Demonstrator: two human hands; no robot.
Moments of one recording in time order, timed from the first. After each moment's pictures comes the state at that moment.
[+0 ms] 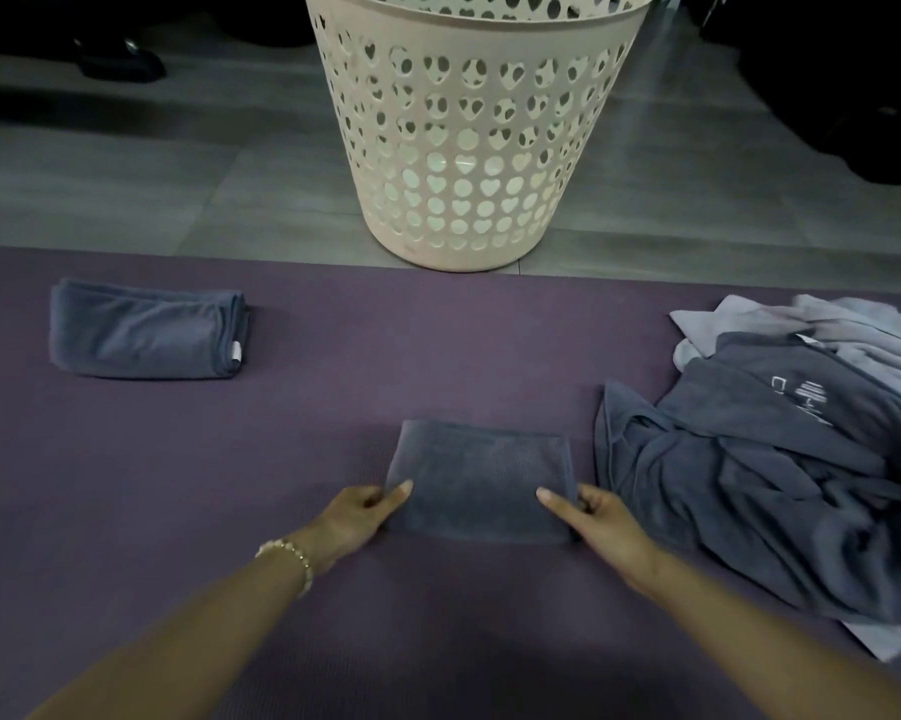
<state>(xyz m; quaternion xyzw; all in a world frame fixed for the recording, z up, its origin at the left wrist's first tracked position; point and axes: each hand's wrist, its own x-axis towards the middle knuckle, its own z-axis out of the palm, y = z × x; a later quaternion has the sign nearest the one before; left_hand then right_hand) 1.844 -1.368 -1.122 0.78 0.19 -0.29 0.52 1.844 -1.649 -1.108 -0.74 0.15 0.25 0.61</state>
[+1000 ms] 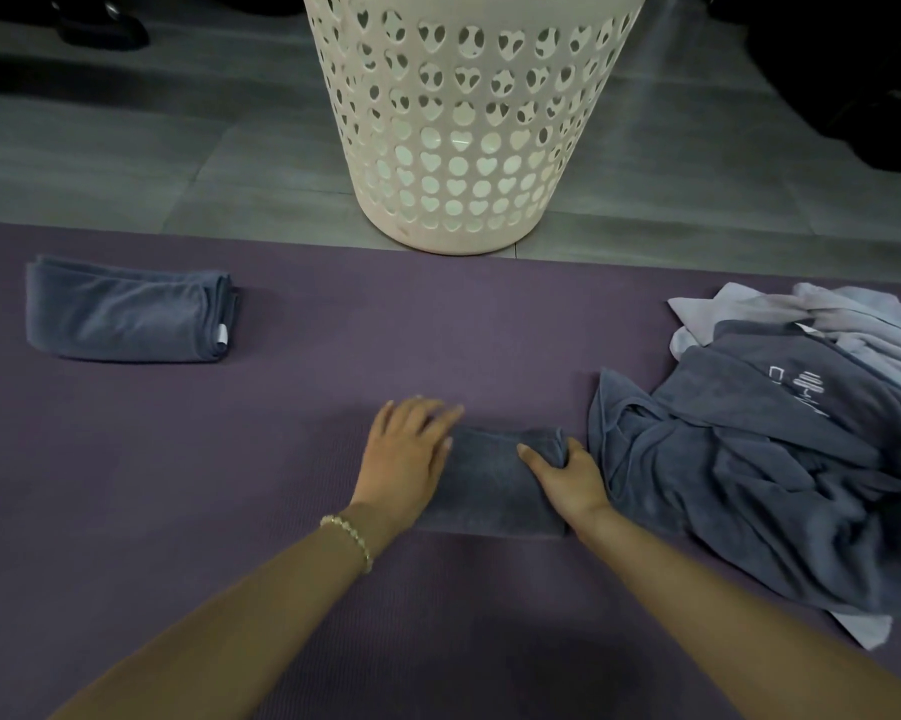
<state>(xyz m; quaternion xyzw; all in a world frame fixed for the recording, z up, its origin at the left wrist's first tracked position) 1.870 -1.418 -1.130 0.98 -0.10 0.07 0.18 1.875 -1.622 -1.125 -0.81 0.22 0.15 0.52</state>
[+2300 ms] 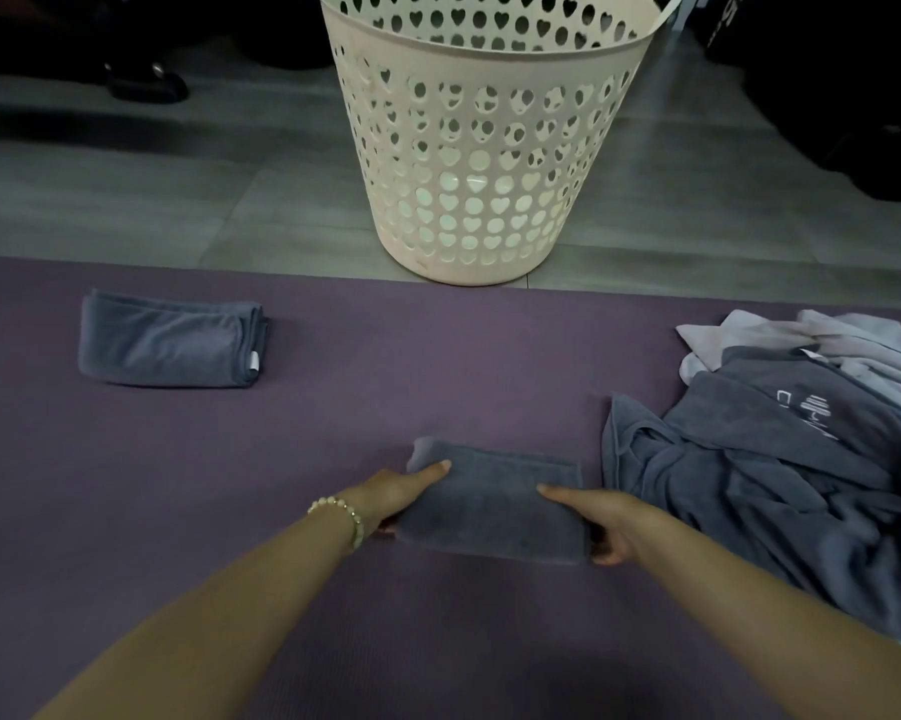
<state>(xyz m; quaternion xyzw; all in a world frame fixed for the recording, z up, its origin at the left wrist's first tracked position) 1.877 -1.387 -1.109 0.75 0.26 -0.36 0.49 1.879 -1.638 -1.097 -0.68 0.35 0.38 0.52</state>
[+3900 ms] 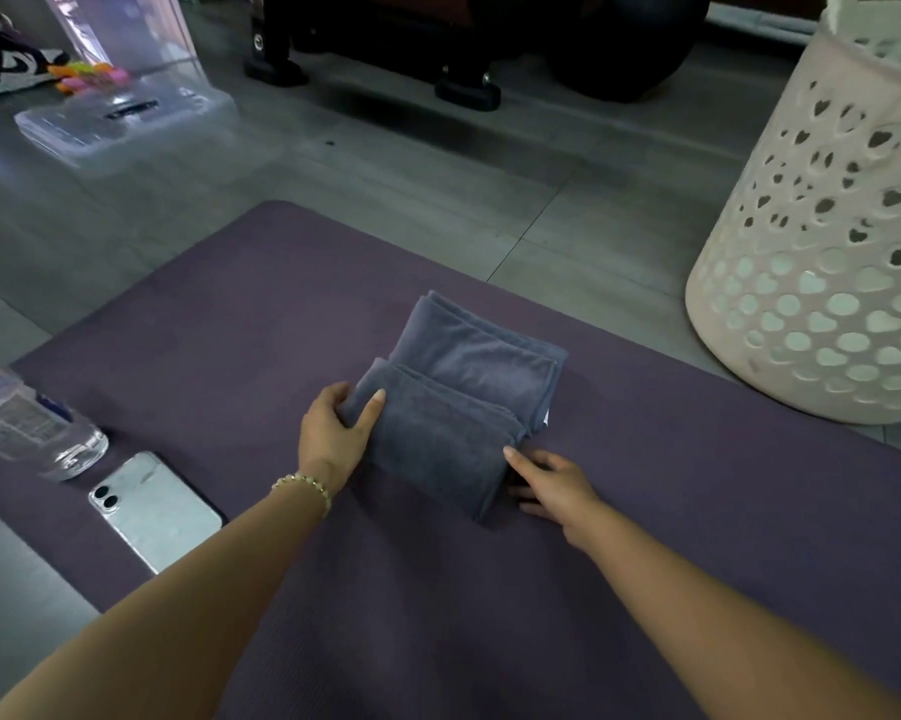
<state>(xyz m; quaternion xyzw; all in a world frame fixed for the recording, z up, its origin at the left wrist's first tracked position) 1.863 -1.026 -1.124 0.76 0.43 0.13 0.48 1.960 -1.248 -1.130 -0.75 0.07 0.36 0.55</state>
